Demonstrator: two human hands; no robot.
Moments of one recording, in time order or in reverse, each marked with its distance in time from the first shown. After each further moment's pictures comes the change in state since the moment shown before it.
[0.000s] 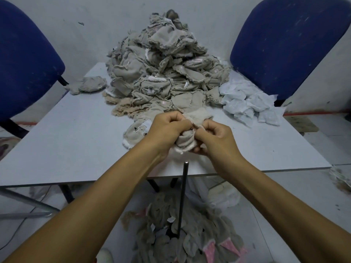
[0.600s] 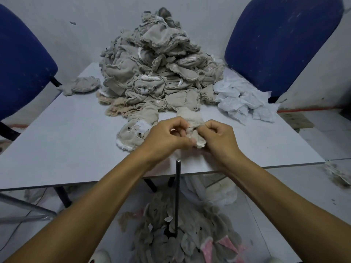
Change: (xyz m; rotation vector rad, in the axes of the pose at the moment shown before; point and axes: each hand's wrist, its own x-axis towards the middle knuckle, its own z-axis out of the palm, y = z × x) left_hand -0.015 -0.008 -0.002 0.241 -0.215 0.080; right_hand 0.012 0.012 -0.019 -0.158 0.206 0.032
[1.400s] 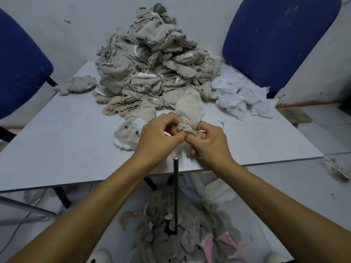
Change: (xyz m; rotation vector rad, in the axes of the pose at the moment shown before) left_hand -0.006 -0.008 0.004 0.296 0.230 0.196; right_hand -0.009 0.017 0.003 -0.185 -0.087 -0.183
